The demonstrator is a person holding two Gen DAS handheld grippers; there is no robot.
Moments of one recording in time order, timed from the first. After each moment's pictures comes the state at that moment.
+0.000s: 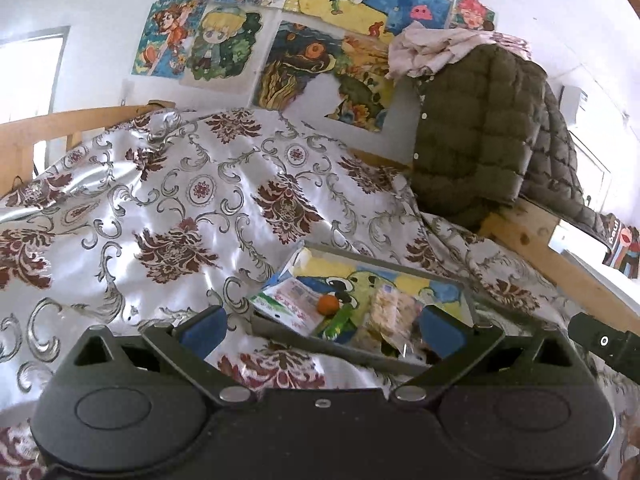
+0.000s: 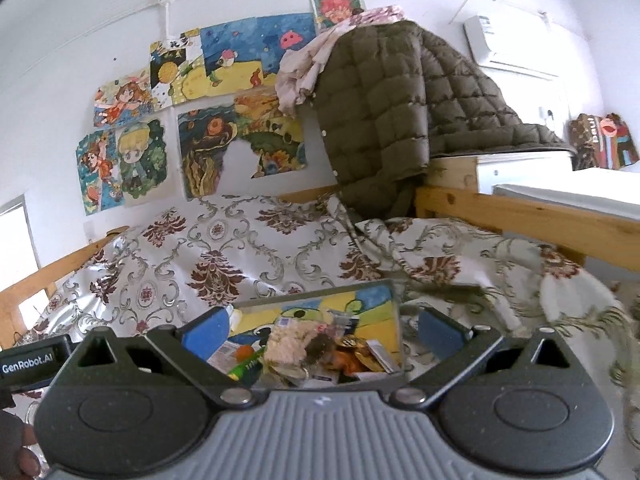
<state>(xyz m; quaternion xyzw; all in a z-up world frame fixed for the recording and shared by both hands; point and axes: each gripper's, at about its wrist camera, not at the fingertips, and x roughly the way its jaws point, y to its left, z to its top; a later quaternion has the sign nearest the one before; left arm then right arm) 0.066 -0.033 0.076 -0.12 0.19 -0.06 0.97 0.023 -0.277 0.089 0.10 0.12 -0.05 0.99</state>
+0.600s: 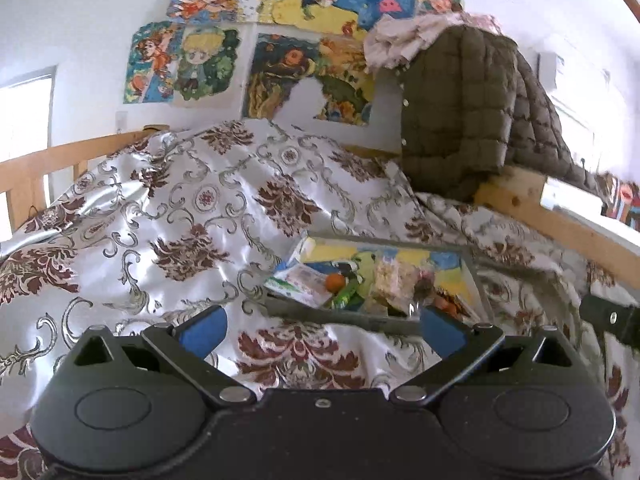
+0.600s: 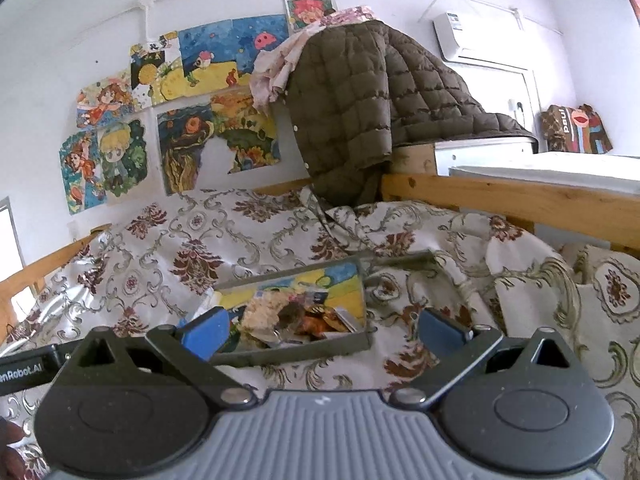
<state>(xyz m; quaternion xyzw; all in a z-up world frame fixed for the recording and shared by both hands) 0.017 -0.047 0.063 -0.05 0.19 -0.05 0.98 -0.031 -0.283 0.066 0.11 0.13 -0.08 0.98</state>
